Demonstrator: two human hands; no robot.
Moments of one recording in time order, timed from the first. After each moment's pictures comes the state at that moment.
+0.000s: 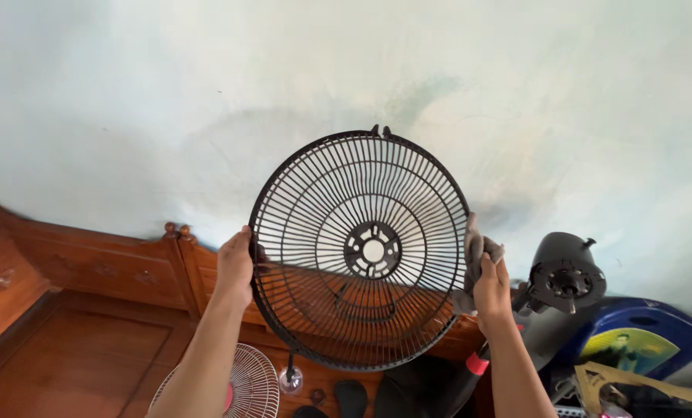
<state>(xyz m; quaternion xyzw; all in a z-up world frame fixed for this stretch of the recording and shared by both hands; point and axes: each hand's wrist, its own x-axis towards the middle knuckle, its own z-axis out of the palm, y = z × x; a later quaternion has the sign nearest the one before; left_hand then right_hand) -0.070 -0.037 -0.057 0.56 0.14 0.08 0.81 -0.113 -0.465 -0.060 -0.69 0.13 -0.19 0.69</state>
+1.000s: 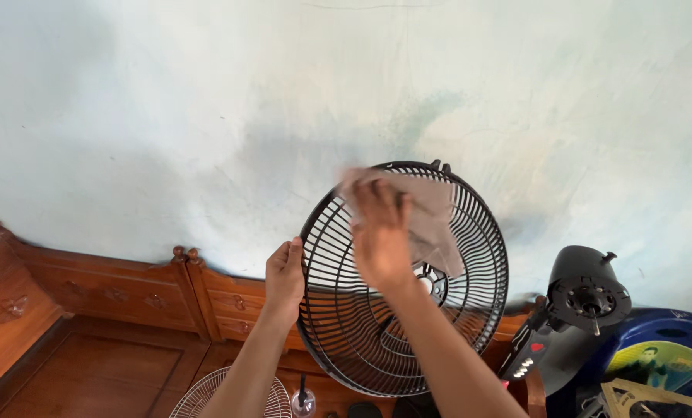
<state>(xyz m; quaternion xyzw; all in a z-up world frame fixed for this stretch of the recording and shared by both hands) -0.063 -0.106 -0.036 0.61 0.06 0.10 0.78 -0.048 -0.282 0.013 -0.82 -0.23 -0.49 0.18</state>
